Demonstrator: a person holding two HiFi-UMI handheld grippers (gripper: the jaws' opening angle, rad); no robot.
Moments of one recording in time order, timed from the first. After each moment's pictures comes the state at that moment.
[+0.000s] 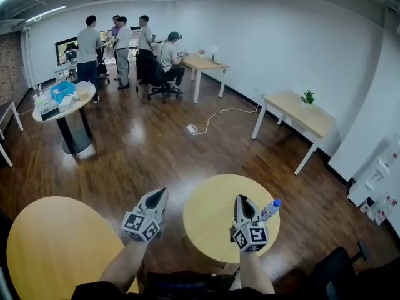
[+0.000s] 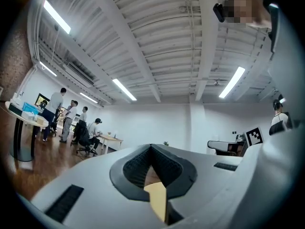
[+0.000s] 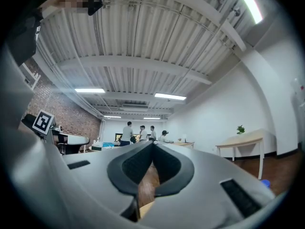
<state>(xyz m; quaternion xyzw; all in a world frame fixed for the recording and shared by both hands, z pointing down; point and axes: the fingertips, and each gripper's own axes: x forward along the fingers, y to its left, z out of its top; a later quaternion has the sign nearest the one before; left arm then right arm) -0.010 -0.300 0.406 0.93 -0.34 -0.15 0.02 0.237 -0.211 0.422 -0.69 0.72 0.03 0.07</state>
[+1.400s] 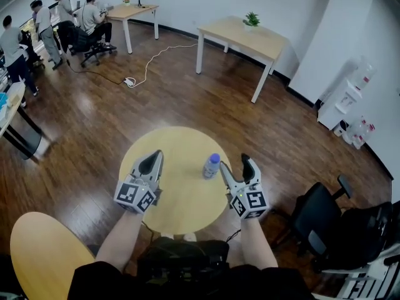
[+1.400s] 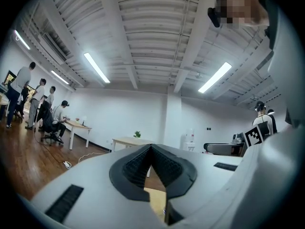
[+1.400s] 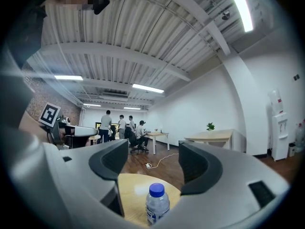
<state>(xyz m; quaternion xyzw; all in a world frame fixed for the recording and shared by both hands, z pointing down) 0.307 -0.263 0.437 0.97 -0.19 -0.11 0.05 0.493 -0.123 0.476 -0.77 0.64 -0.02 0.03</state>
